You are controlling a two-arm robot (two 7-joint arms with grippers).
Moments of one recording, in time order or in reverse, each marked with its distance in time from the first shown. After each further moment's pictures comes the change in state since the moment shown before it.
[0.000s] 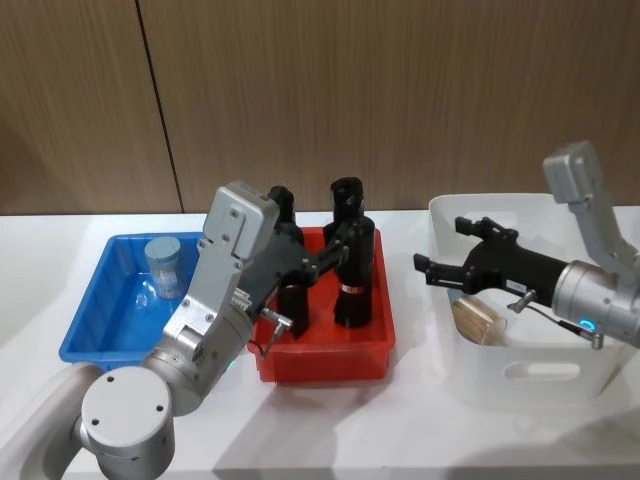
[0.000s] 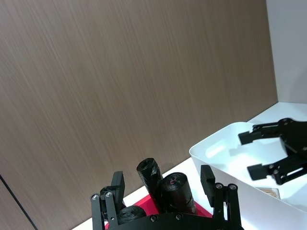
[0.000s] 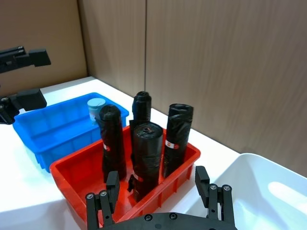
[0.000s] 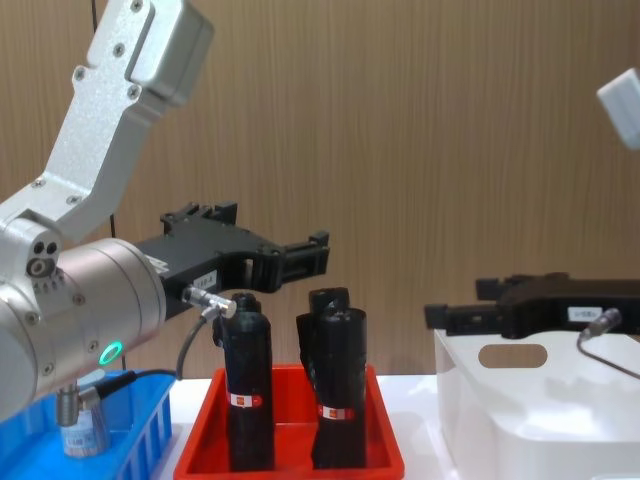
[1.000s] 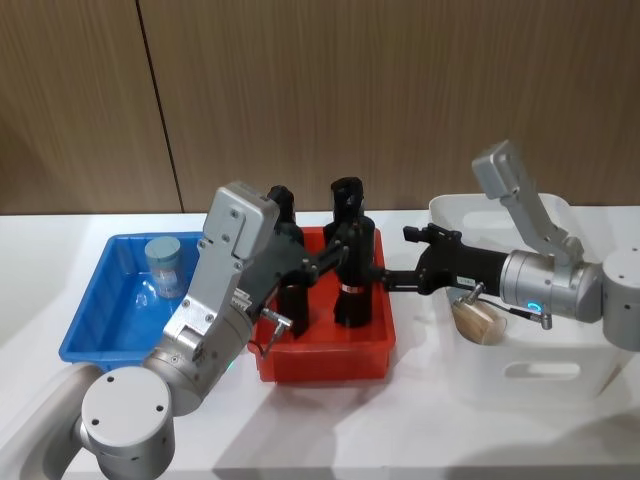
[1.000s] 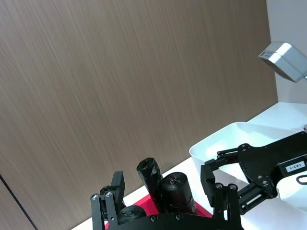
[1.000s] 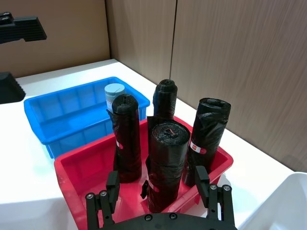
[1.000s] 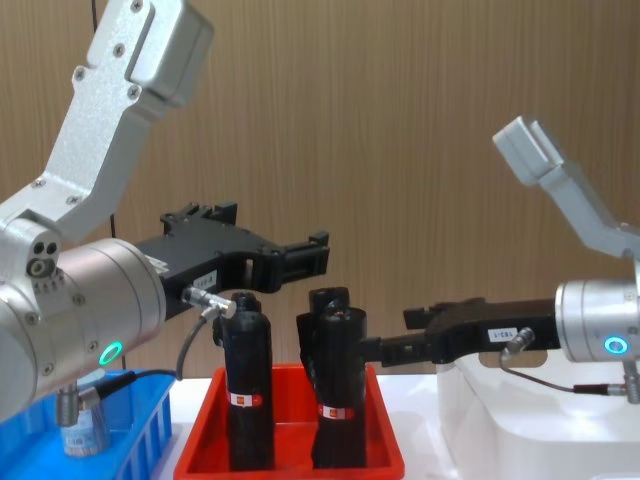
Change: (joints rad) left arm 0.000 0.000 0.000 0.000 0.000 0.000 0.000; right arm 0.229 -0.106 -0.080 0.377 -0.079 -0.101 0.124
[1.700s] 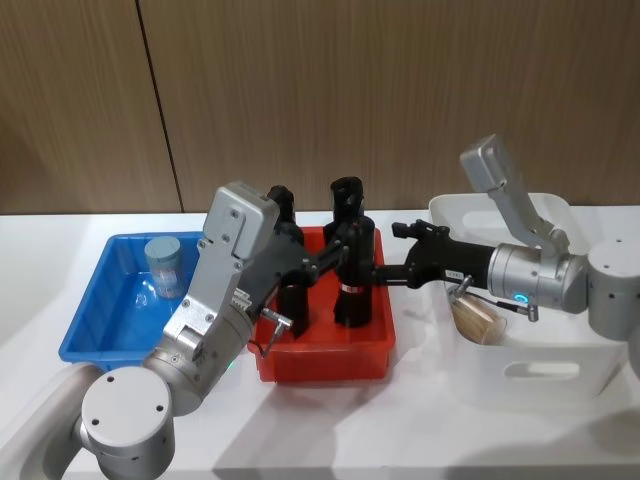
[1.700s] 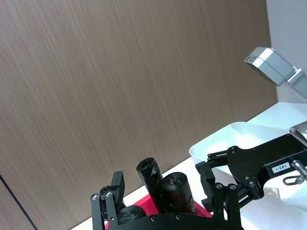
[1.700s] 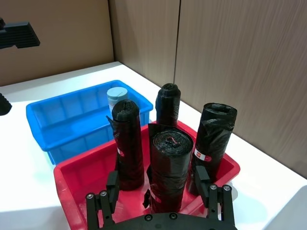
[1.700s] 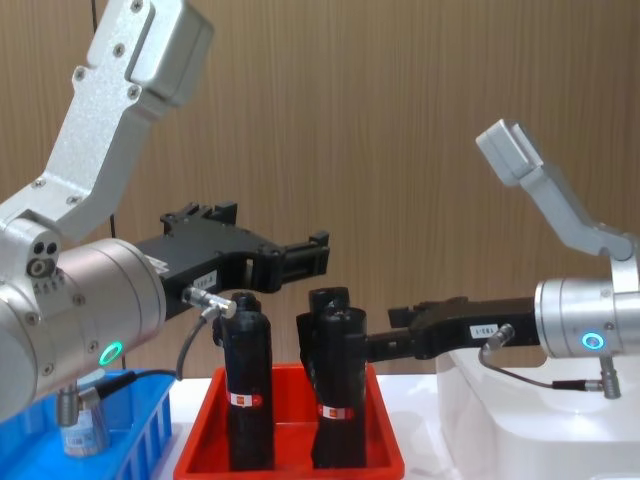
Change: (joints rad) left arm 0.000 0.000 0.000 0.000 0.000 0.000 0.000; right arm 0.076 -0.034 -0.019 0.133 0.016 -0.044 0.020
